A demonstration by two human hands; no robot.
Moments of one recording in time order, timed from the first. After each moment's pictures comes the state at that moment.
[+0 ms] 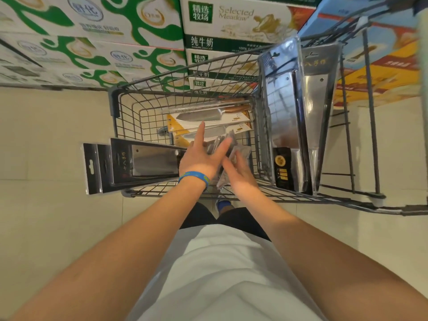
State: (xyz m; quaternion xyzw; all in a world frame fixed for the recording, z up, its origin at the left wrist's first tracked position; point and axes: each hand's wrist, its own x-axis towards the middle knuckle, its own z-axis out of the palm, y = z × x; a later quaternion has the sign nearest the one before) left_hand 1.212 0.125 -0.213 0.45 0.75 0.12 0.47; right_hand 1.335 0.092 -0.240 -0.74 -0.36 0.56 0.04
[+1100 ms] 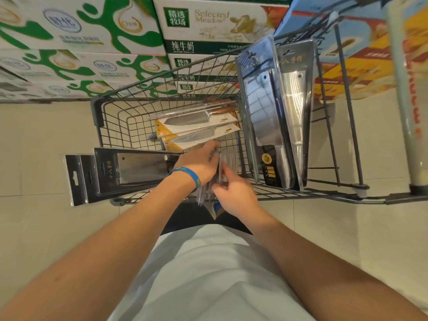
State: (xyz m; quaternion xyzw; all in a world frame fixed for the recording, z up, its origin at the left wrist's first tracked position) left_hand 1.225 0.140 -0.211 0.65 0.63 -0.06 0.43; right_hand 1.356 0.069 -0.198 -0.71 -0.49 0.51 0.02
